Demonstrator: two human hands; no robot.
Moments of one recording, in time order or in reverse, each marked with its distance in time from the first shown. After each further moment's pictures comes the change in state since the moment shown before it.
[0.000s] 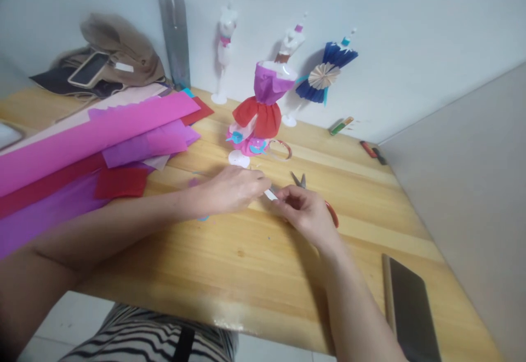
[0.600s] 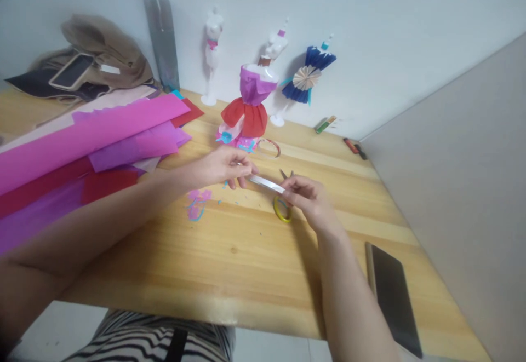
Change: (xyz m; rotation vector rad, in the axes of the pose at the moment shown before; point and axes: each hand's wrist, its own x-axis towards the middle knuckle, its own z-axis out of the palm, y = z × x) left_hand 0.013 -0.025 -0.017 -1.177 0.002 -0.347; right_hand 0.012 0.018 -0.031 0.163 0.073 -0.134
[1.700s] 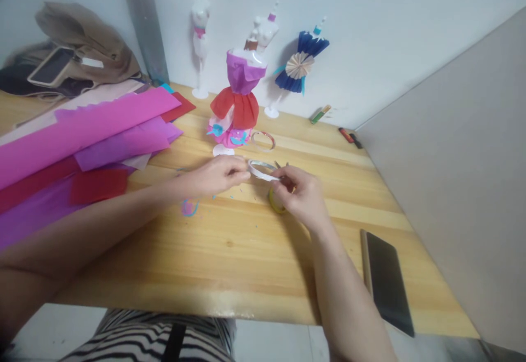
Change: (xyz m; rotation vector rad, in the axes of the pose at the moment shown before) left_hand -0.004 -0.013 0.020 0.481 0.057 0.182; right_hand -0.012 -0.019 0.019 -0.435 0.169 -0.169
